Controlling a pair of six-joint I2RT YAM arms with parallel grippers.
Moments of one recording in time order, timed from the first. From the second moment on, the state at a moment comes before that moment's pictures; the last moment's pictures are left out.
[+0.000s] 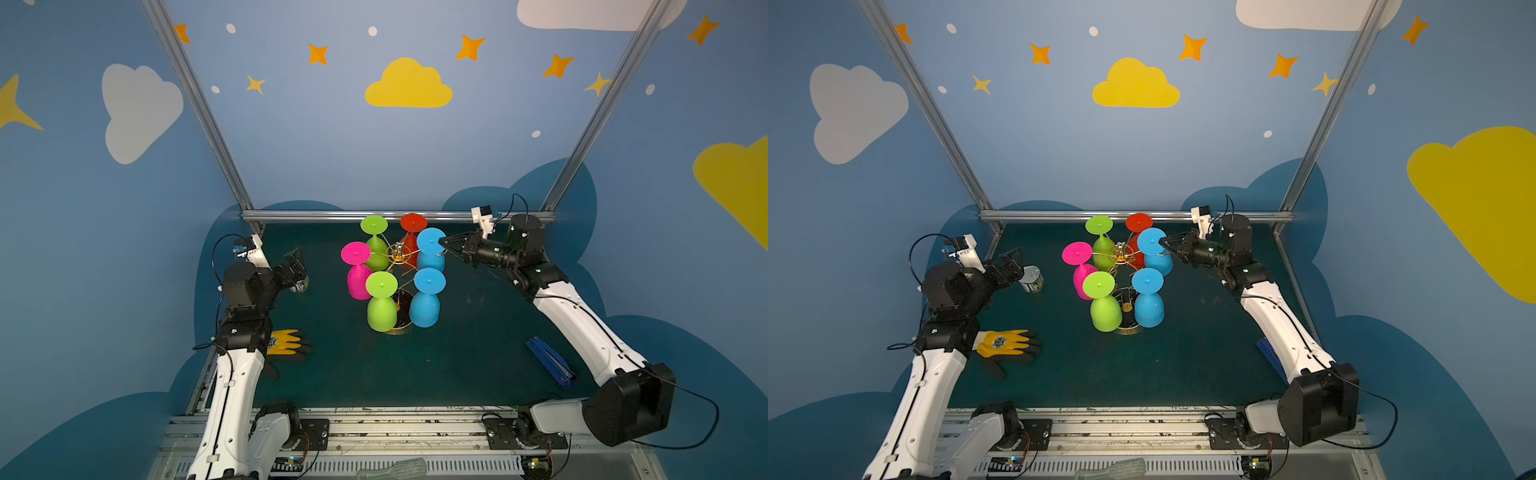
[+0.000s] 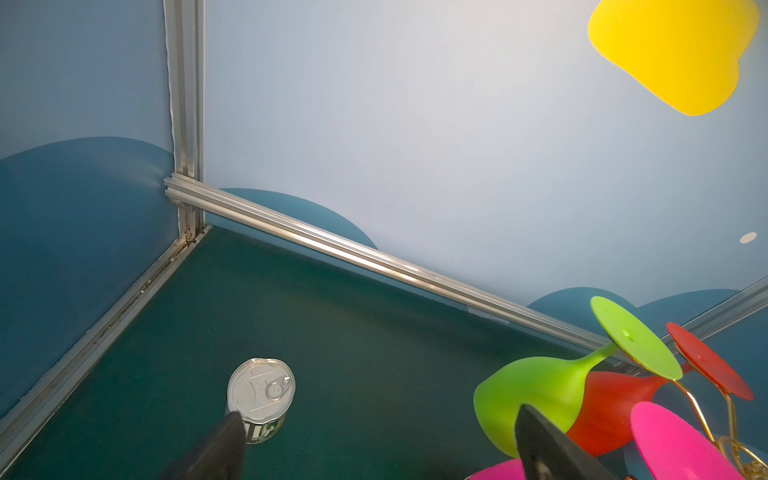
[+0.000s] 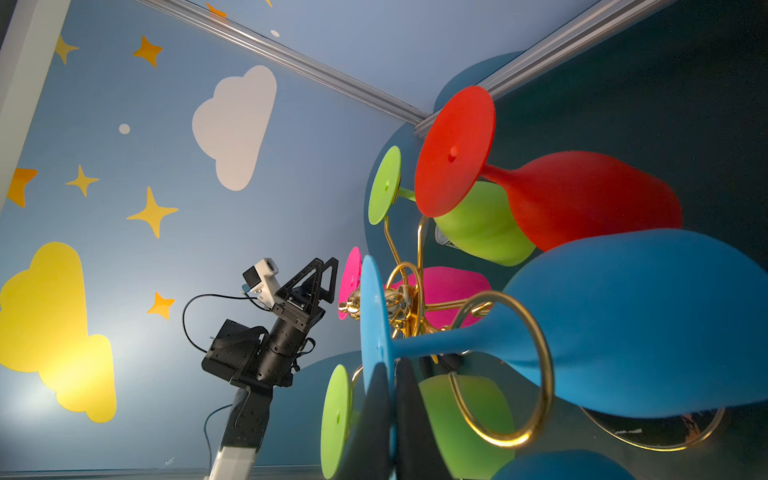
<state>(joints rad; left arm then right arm) 0.14 0.90 0.85 -0.17 0.18 -0.39 0.33 1.38 1.24 -0.11 -0.80 0.96</state>
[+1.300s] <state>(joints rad) 0.14 0.85 0.91 -0.08 0.48 -0.56 0.10 1.06 1.14 -0.38 -0.67 0.76</state>
